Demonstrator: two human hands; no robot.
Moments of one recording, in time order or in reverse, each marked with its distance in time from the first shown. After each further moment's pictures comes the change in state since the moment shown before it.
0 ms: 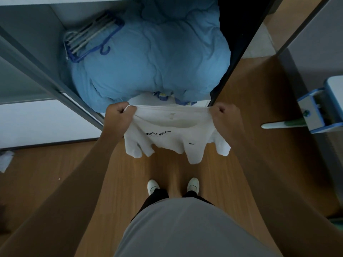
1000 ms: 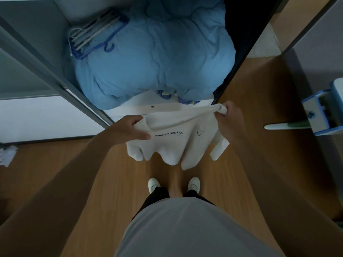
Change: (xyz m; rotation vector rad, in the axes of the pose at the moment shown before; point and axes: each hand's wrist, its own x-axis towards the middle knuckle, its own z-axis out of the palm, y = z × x) left_hand 0.000 -0.029 -0.014 0.314 -0.648 -0.048; right_hand 0.007 0.022 0.009 -0.026 0.030 0.064
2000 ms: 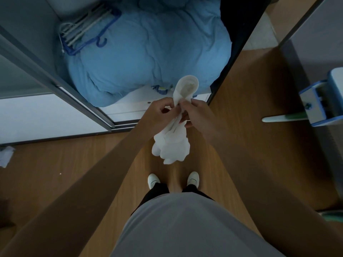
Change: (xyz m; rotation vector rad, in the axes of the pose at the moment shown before) left_hand 0.014 0.108 0.059 -0.307 0.213 0.199; right_hand -0.027 -0.067 0.031 0.395 -0.390 0.110
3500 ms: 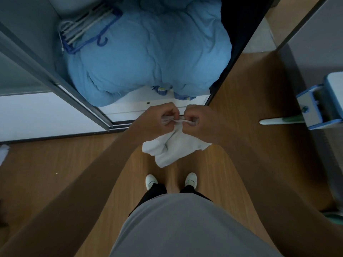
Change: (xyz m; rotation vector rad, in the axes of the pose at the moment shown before) left_hand -0.017 -0.003 -0.021 0.298 -0.164 0.270; right_hand -0.018 0.000 -0.021 -0.548 -0.173 -0.475
